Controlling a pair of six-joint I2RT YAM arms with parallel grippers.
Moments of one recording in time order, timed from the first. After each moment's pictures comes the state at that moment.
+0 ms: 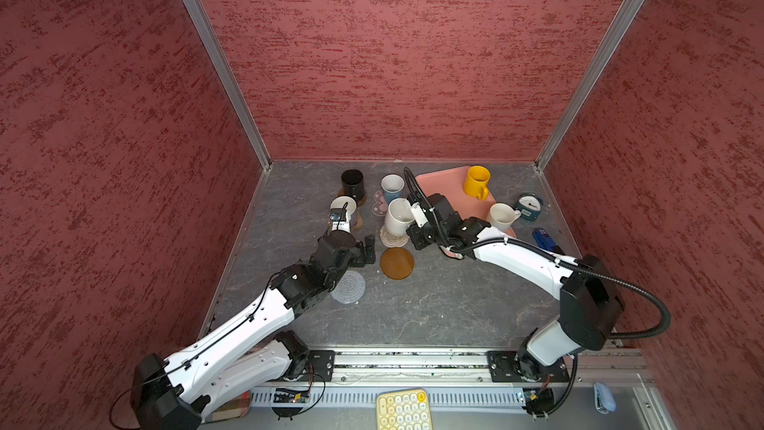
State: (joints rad) left arm -0.74 0.90 0.72 -0.41 -0.40 -0.52; right arm 0.72 1.61 1.17 -0.36 -0.03 0.21
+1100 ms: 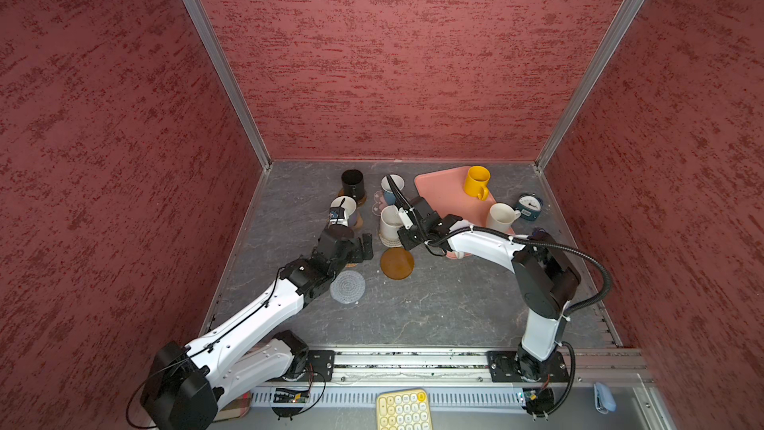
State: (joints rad) left arm -0.61 1.00 0.68 -0.31 -0.27 -0.52; right arm 0.72 1.86 1.27 -0.32 -0.01 0.17
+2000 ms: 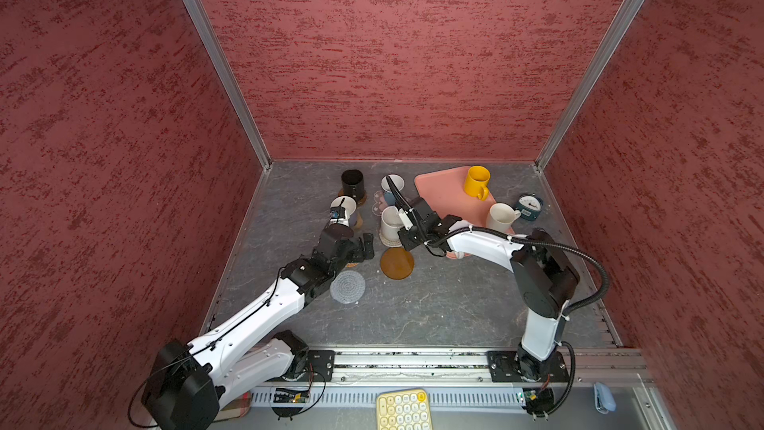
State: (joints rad) left arm -0.60 1.01 0.67 -0.28 -0.25 -0.52; right arm 0.72 1.87 1.27 -0.31 0.01 0.16
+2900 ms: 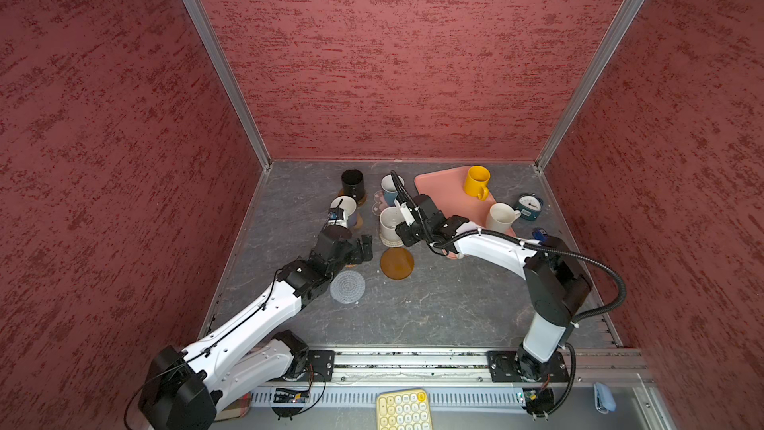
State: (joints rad) left arm -0.60 0.97 0.68 -0.33 -0.24 -0.53; right arm 0.72 1.78 1.24 -0.25 0.02 0.17
